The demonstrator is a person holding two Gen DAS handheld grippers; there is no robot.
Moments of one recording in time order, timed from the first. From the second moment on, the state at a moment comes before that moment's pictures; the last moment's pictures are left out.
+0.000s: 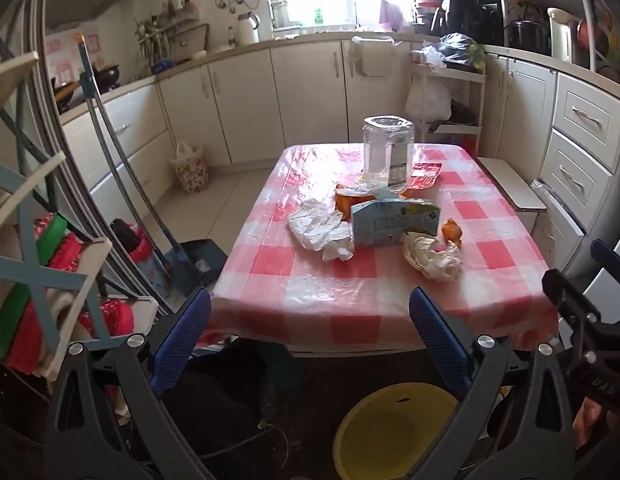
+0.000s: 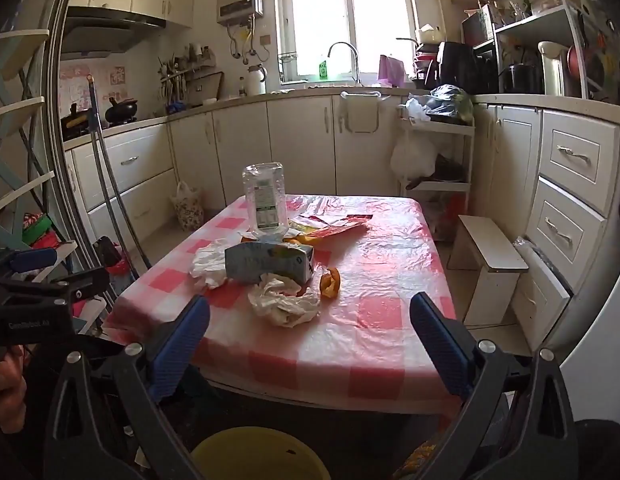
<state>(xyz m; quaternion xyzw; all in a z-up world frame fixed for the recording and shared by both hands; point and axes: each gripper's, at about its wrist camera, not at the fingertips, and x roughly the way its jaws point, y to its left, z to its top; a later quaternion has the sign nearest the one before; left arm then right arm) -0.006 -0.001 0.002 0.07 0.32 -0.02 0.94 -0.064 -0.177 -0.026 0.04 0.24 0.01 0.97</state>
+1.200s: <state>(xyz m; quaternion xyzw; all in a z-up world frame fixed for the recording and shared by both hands) -0.018 -0.002 0.009 0.06 0.35 -0.04 0.93 -0.068 -0.169 -0.039 0.02 0.25 0.02 0.97</state>
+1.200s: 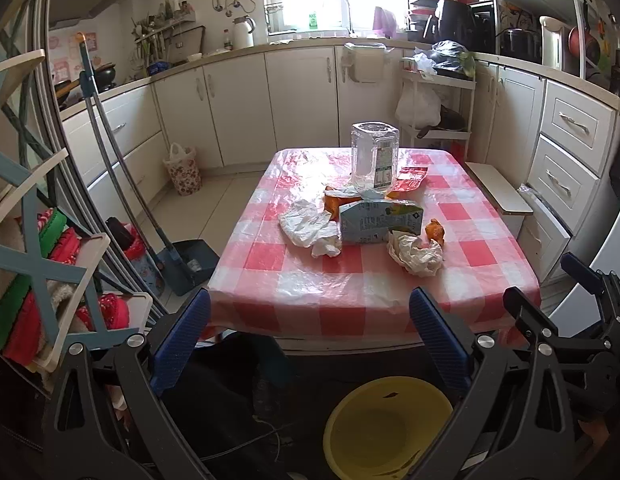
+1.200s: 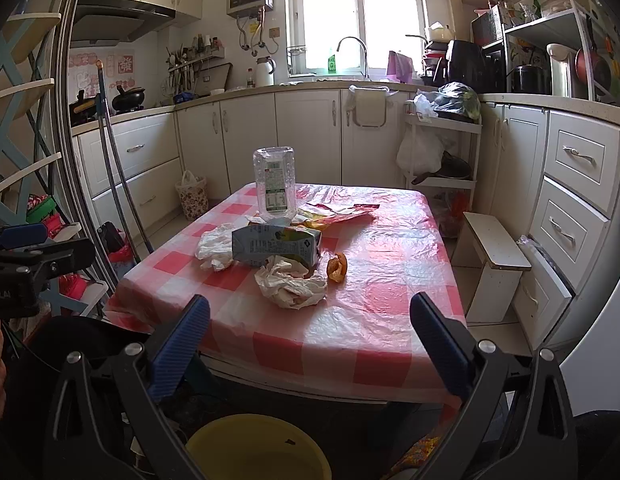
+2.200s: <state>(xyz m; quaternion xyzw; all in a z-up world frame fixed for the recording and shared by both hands) 0.129 0.022 -0.073 0.03 0.42 -0.04 0.91 0.052 -0.166 -0.085 0.02 0.37 0.08 0.92</state>
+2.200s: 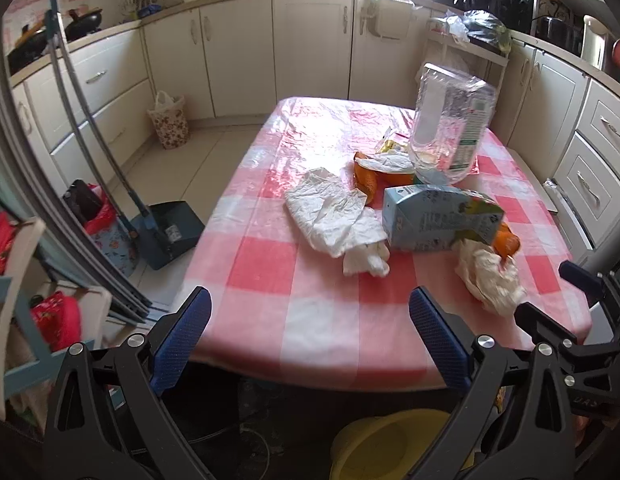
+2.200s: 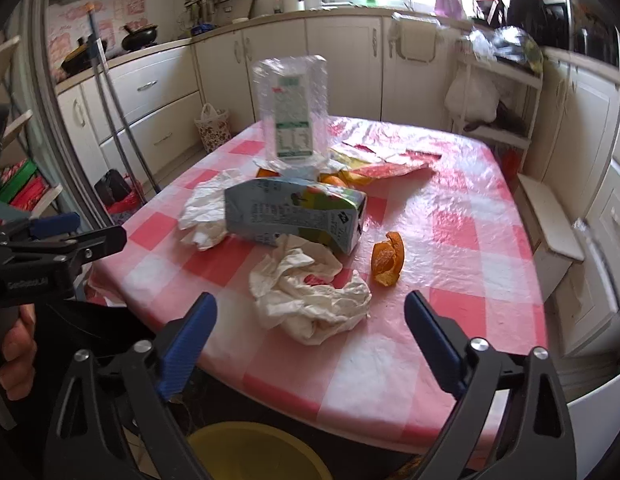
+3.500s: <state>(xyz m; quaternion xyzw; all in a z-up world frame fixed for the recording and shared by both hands) 0.205 0.068 -0.045 -0.08 0.40 -0.06 0.91 0.080 -0.170 -0.112 0.05 0.41 0.10 0.91</state>
